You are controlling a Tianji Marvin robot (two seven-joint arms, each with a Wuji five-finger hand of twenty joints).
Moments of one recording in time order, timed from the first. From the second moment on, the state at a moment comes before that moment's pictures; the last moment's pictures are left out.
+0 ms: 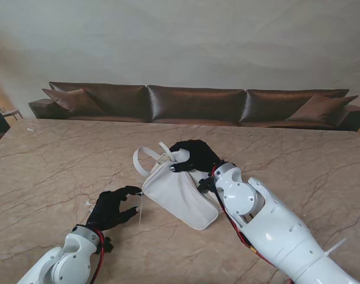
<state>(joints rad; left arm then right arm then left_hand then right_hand) 1.76 -1.13 -1.26 -1.56 0.64 -0.16 0.21 -1.20 -1.21 0.93 -1.32 -0.28 -0.19 -0.09 0.33 -0.44 0.91 -0.03 0.25 -0.30 0.75 0.61 0.51 -0.08 0.44 0.52 0.53 0.20 0.36 0.71 -0.05 0.27 0.67 0.78 0.59 -0.88 0.96 -0.29 0.93 -0.28 0.61 0.98 1.14 0.05 1.02 0.84 1.18 0.12 1.24 1.07 0.86 0.31 1.68 1.11</state>
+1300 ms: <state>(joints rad) 1.76 -1.12 -1.32 -1.58 0.71 -0.19 0.25 -1.04 -1.16 0.76 -1.26 -0.58 -0.17 -0.07 0.26 -0.29 0.71 0.00 0.43 -0.13 0.47 0.32 0.37 -0.01 0.25 0.25 0.38 0.20 0.20 0.42 -0.01 0.27 0.43 0.63 0.59 -0.87 0.96 -0.28 0.93 -0.28 0.62 1.00 1.16 0.05 1.02 0.85 1.19 0.12 1.23 1.06 0.89 0.29 1.69 1.10</state>
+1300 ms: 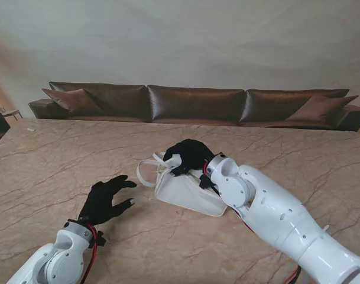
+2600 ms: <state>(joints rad) 1.71 -1.12 -1.32 -1.56 0.72 -0.12 0.22 -1.04 -1.13 0.75 -1.38 -0.61 -0.15 0.10 0.26 -0.29 0.66 0.00 0.43 -0.04 0.40 0.27 0.37 -0.01 0.25 0.26 0.31 0.13 0.16 0.41 -0.03 0.24 0.35 0.55 0.08 -0.63 0.97 -0.18 0.25 -0.03 0.43 0.35 0.34 0.00 0.45 0.25 0.44 0.06 0.17 0.43 0.16 0.16 0.63 0.68</state>
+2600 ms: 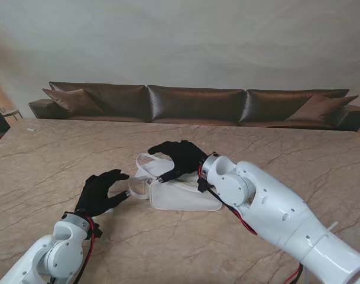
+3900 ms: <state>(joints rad) 1.70 -1.12 -1.31 -1.64 0.68 -0.09 0.18 -1.81 -1.08 1.50 -1.72 -0.59 -0.22 0.06 0.24 -0.17 0.49 0.05 0.45 0.03 0.28 0.20 0.37 -0.02 0.25 0.23 0.31 0.07 0.14 0.33 0.00 0.10 0.50 0.29 -0.07 -0.34 0.76 -0.05 0.29 0.00 0.43 0.25 0.56 0.05 0.02 0.05 0.43 0.06 0.13 0.27 0.18 0.04 0.54 0.31</state>
